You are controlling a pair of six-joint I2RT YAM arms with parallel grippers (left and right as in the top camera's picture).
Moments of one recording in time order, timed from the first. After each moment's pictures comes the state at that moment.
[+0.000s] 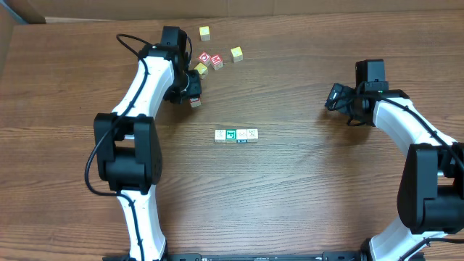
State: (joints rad) left arm -0.11 2.21 1.78 -0.95 0.07 -0.28; right arm 0.01 1.85 1.15 -0.43 0.05 0.43
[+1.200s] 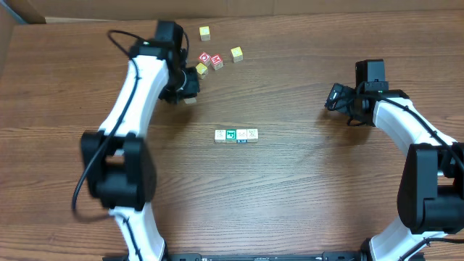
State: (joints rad) left arm -0.12 2.01 1.78 -1.12 0.09 -0.29; right arm 0.01 1.85 1.15 -0.43 0.05 0.43
